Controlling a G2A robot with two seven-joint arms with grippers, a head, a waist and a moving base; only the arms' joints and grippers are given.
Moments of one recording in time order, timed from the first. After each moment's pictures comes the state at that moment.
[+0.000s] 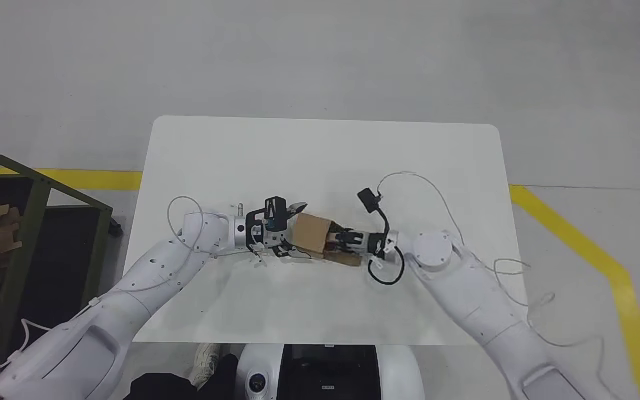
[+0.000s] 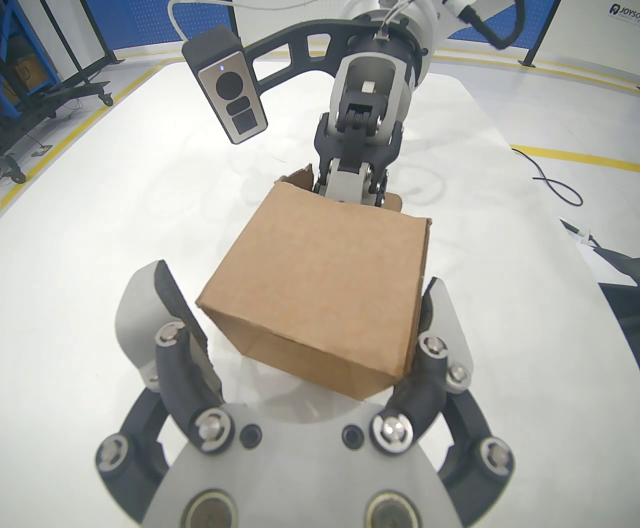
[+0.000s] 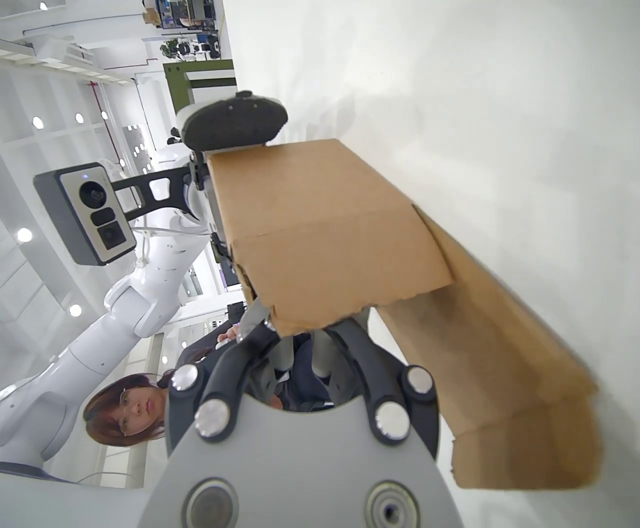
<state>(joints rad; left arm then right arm) 0.92 -0.98 -0.70 -1.07 1.60 -0.82 0.68 -1.02 -1.25 0.84 -1.15 0.19 -0.22 0.82</state>
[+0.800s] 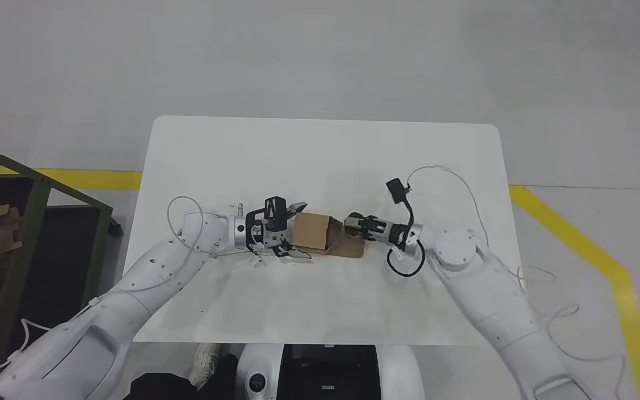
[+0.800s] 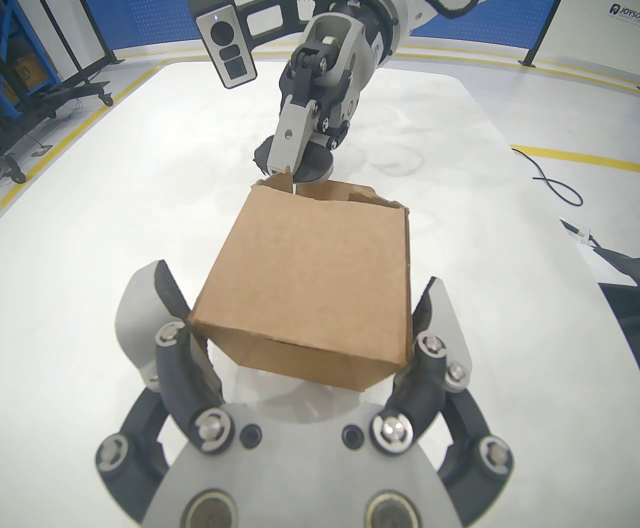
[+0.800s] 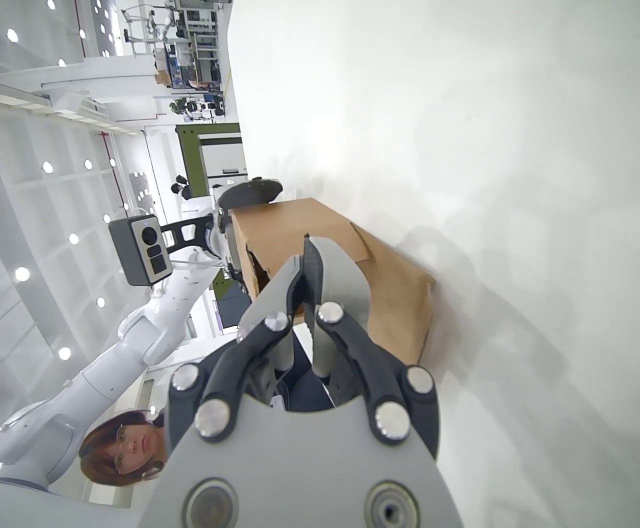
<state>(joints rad) 0.92 -0.98 -0.70 -1.07 1.60 -0.82 0.68 -1.06 -1.22 0.96 -1.18 0.15 -0.22 0.78</state>
